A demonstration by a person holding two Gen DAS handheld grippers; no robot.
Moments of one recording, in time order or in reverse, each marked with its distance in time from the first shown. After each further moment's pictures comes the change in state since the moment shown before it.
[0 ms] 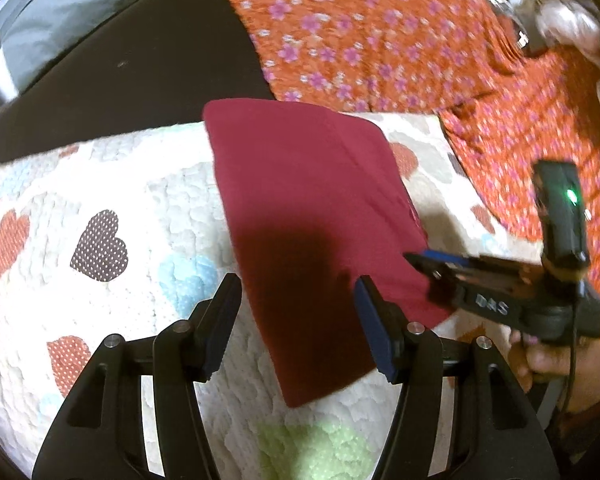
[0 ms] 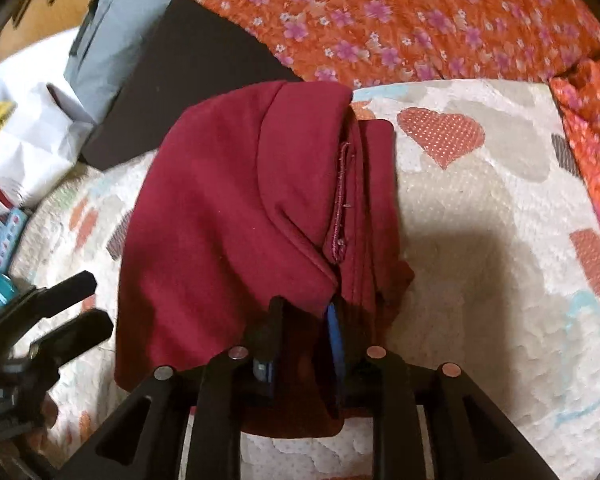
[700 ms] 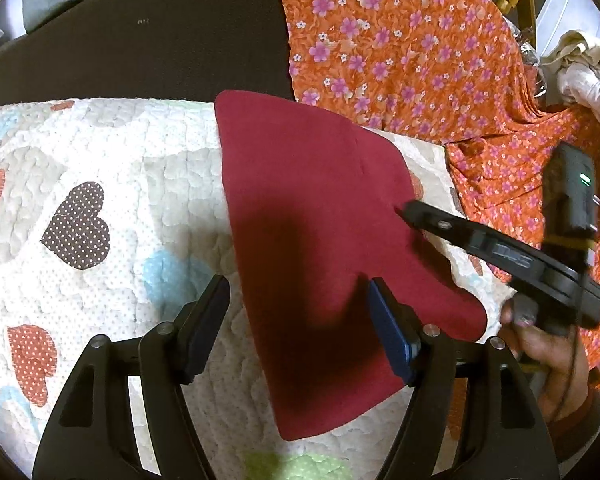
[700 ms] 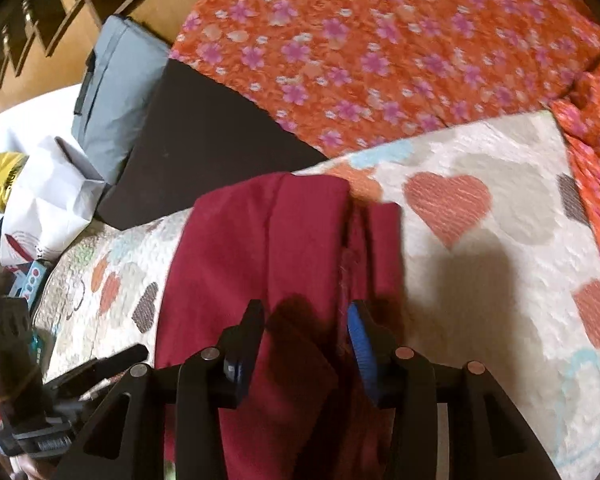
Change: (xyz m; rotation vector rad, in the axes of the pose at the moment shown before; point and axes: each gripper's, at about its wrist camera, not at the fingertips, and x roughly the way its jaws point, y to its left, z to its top) left arm 0.020 0.025 0.009 -0.151 0.007 -0.100; right arm -0.005 0.007 0.055 0.017 -0.129 0.027
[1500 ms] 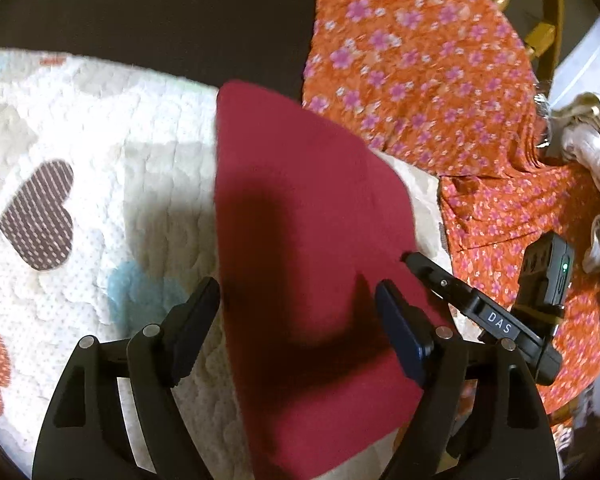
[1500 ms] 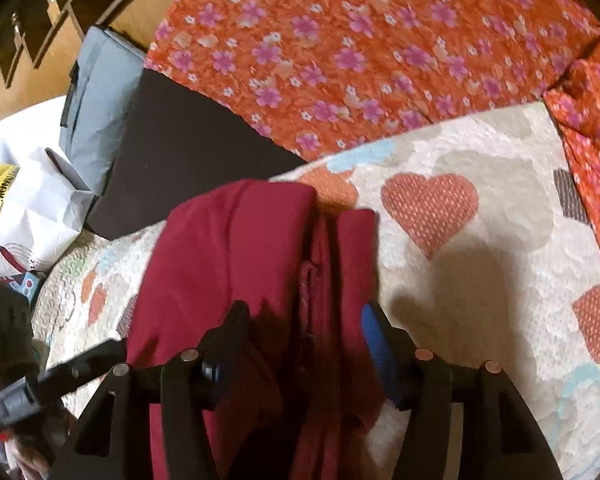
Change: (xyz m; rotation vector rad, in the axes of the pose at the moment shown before) left arm 0.032 0.024 0.019 -0.191 0.023 -0.119; right arm 0.011 -0.036 -0.001 0.062 0.002 0.000
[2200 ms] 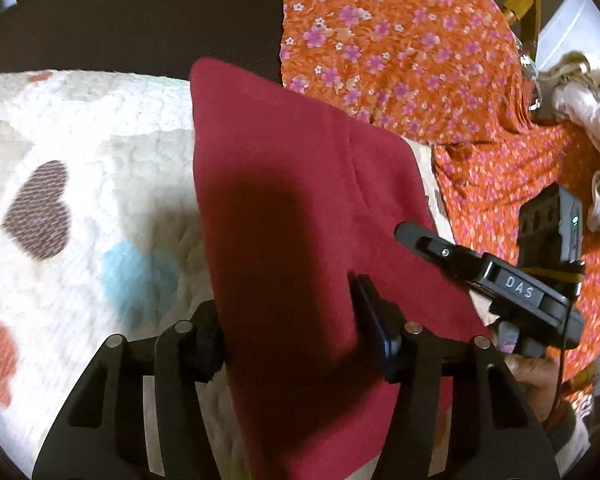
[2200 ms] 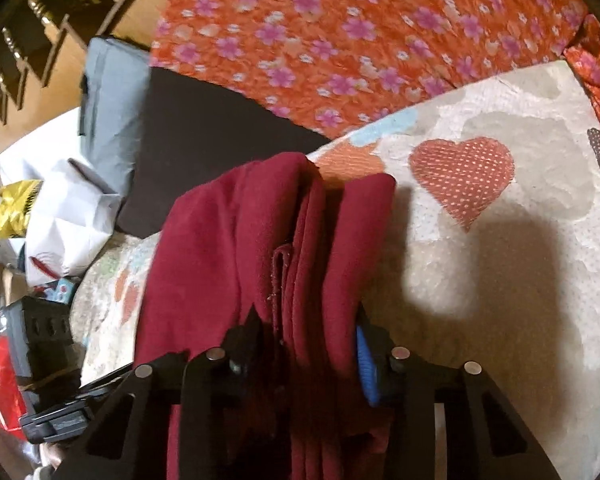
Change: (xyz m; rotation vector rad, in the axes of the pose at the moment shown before) left arm -0.021 -0.023 -0.023 0.125 0.031 0.040; right arm -0.004 0.007 -0.008 0.043 0.048 0.183
